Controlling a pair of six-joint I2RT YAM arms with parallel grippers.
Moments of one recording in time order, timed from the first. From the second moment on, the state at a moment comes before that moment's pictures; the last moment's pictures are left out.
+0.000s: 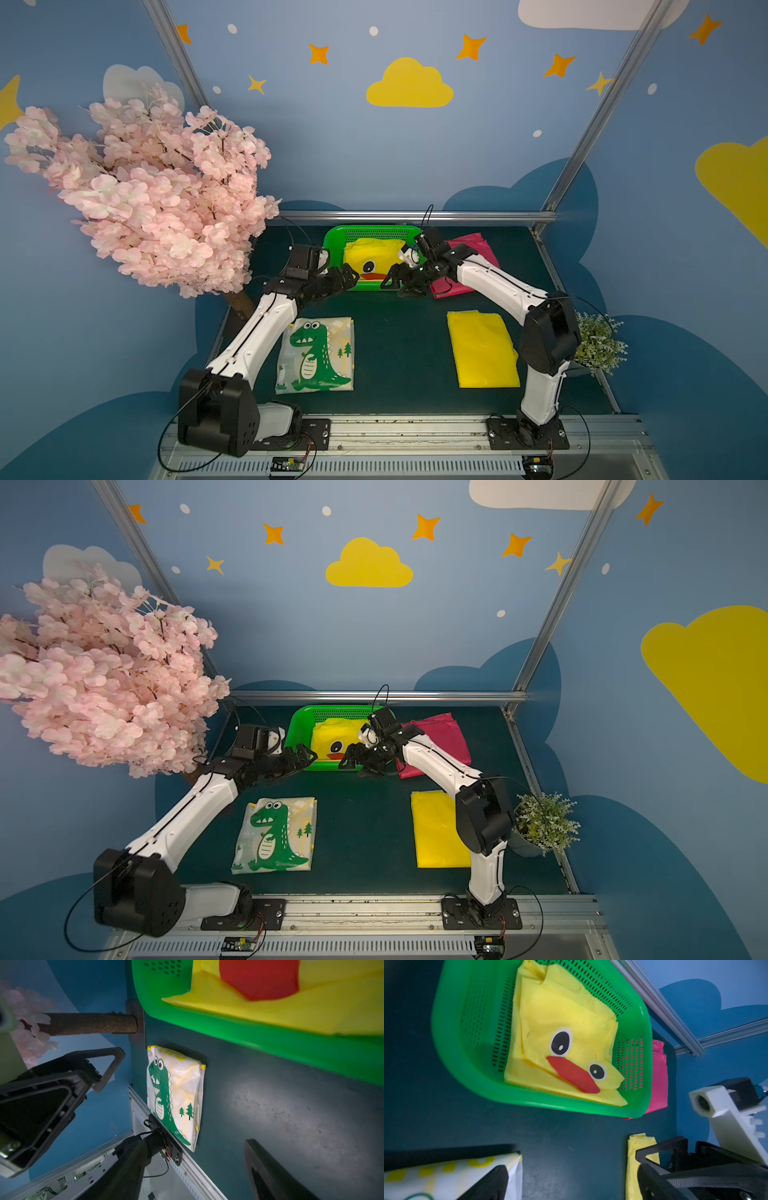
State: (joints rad) left arm -0.18 1.25 0.99 -0.54 0.30 -0.62; right arm 0.70 1.86 1.58 -0.70 -0.60 0.66
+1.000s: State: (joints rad) left arm -0.17 0.88 0.76 -0.75 0.10 -0.71; right arm 1.04 2.17 1.57 -0.44 -0.63 0.84
